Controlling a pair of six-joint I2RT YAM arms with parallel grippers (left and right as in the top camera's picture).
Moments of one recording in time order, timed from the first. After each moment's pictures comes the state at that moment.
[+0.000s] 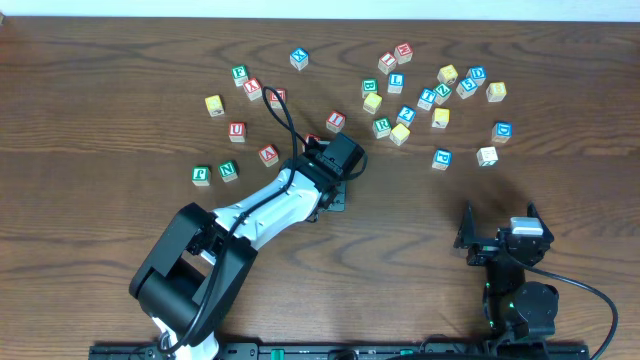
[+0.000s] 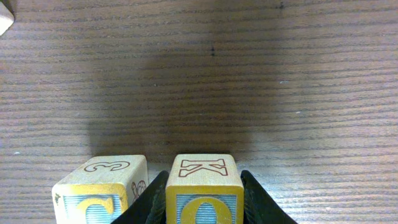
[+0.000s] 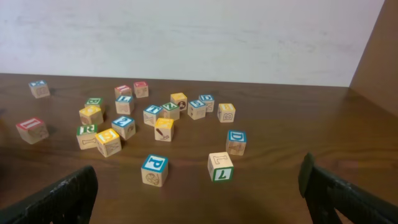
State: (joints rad) left arm -0.67 1.87 1.13 -0.57 -0.15 -0.59; right arm 0.06 0.02 0.01 -0.06 0.12 -0.03
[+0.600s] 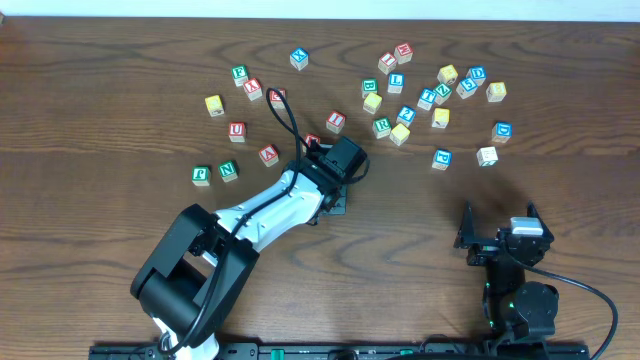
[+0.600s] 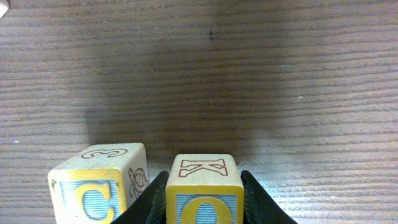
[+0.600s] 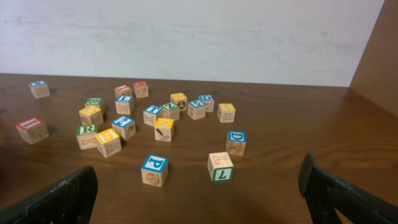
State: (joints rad) left arm -0.68 1.87 1.13 -0.60 -0.16 -0.59; right arm 0.06 0.02 0.01 -0.06 0.12 -0.03
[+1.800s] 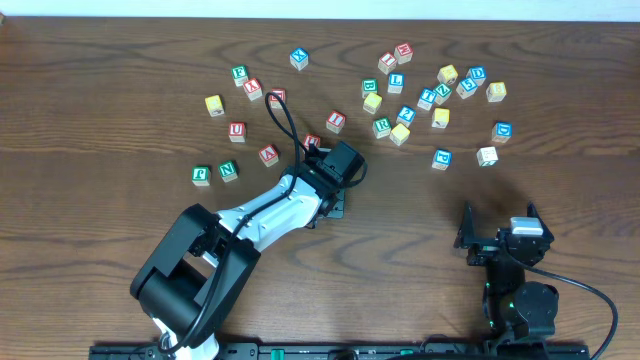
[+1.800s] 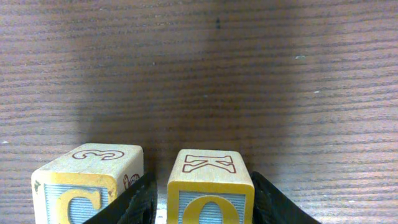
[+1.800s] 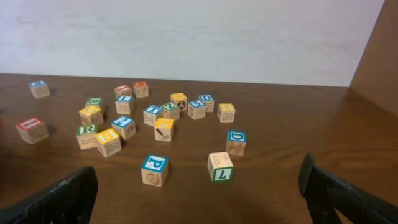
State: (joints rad) left arm -0.68 1.86 1.09 -0.55 -0.16 -0.59; right arm 0.06 0.02 0.01 -0.06 0.12 -0.03
